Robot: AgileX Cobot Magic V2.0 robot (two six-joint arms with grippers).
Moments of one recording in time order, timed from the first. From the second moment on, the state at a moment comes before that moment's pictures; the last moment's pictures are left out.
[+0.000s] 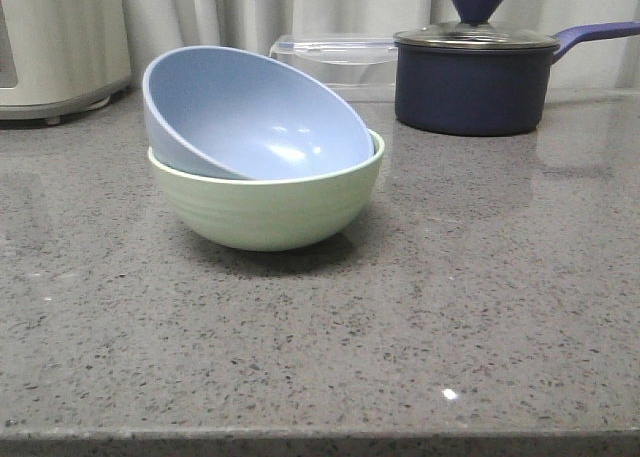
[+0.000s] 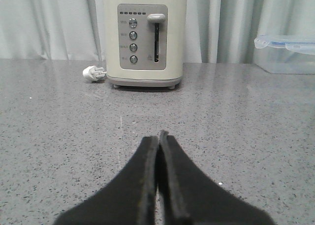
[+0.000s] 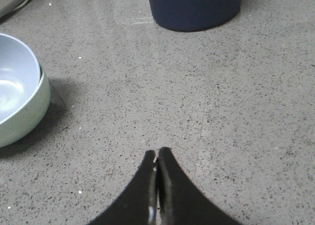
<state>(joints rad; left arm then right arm) 0.01 0.00 0.00 -0.02 0.09 -0.05 0.25 0.39 -0.39 0.19 0.45 0.05</state>
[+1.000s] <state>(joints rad) 0.01 0.00 0.00 -0.02 0.09 -0.05 0.14 0.28 -0.09 0.02 0.04 0.11</state>
